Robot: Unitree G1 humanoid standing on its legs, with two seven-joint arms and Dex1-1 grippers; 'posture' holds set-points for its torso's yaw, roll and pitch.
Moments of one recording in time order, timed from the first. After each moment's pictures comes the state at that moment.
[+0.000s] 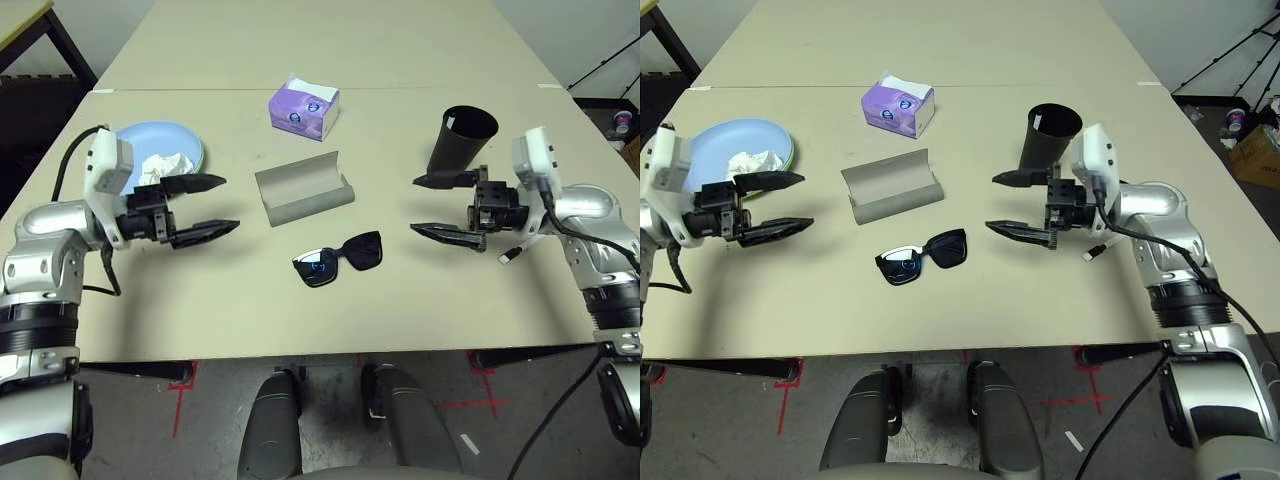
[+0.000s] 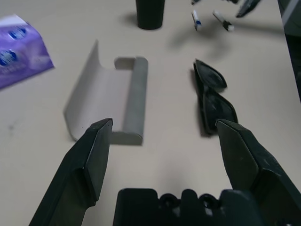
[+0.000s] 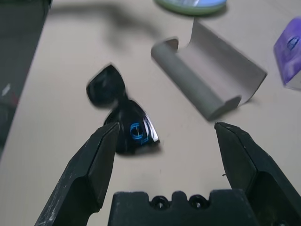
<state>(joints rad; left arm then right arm) -0.44 0.82 0.16 0.26 -0.44 0.18 -1.42 -0.67 -0.65 0.09 0.32 0.30 0.05 1.39</state>
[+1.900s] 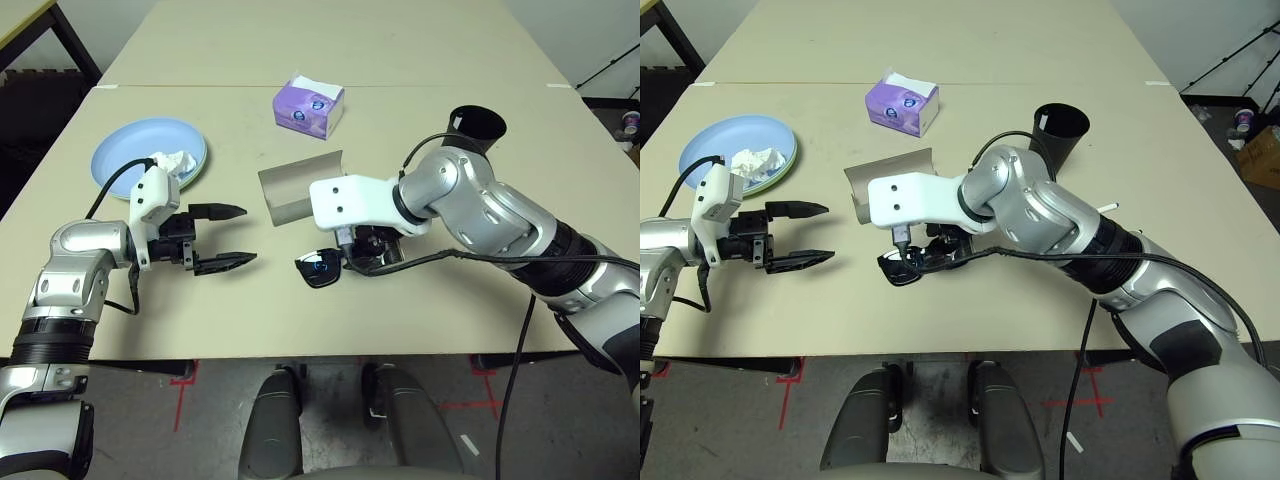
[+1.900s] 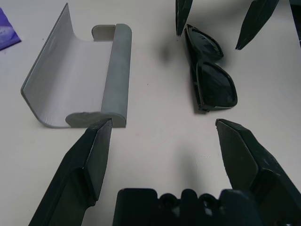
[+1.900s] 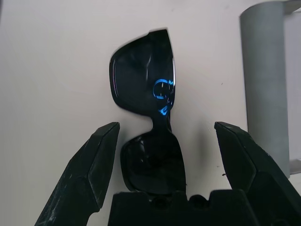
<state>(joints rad) -0.44 0.82 0.06 0.25 -0.39 0.11 -1.38 -1.06 -0.54 0.78 -0.16 -0.18 0.71 1.27</state>
